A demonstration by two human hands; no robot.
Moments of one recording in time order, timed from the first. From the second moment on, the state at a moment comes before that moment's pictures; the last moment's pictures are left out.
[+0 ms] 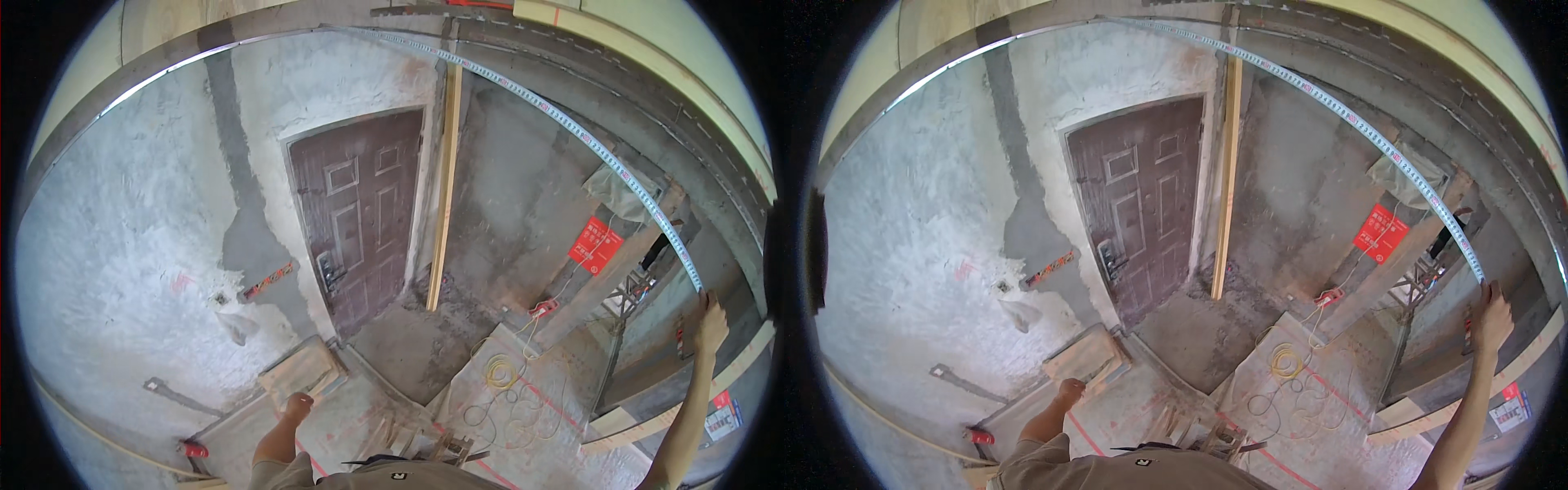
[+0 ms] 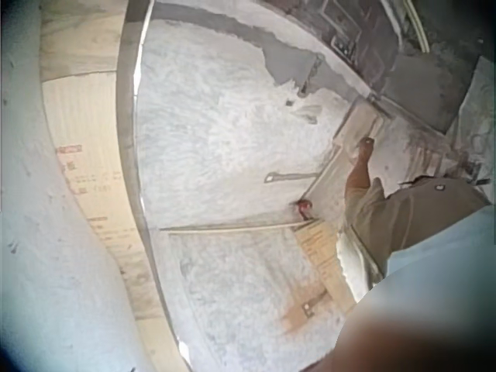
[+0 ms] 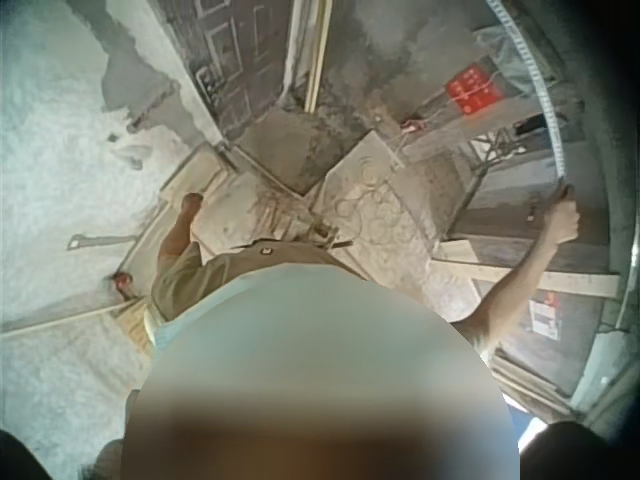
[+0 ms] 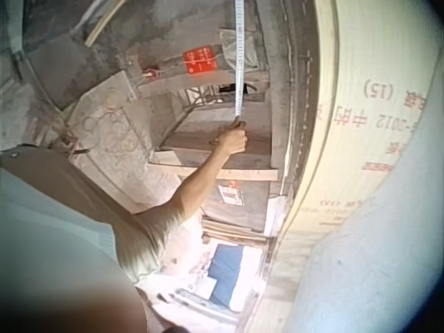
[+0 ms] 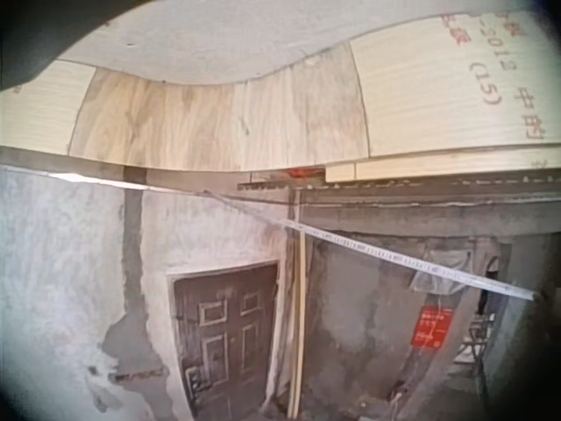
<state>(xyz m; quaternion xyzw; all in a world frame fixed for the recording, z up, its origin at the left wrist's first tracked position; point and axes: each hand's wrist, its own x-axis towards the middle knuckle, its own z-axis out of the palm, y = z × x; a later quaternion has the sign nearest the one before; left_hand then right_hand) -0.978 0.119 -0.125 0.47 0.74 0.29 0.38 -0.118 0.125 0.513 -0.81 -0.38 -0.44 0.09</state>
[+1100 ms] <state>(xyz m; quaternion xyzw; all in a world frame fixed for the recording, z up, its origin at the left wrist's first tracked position) -1.088 0.013 -0.222 -0.03 0.54 0.19 0.82 -0.139 0.229 0.700 -0.76 -0.32 -0.57 0.06</state>
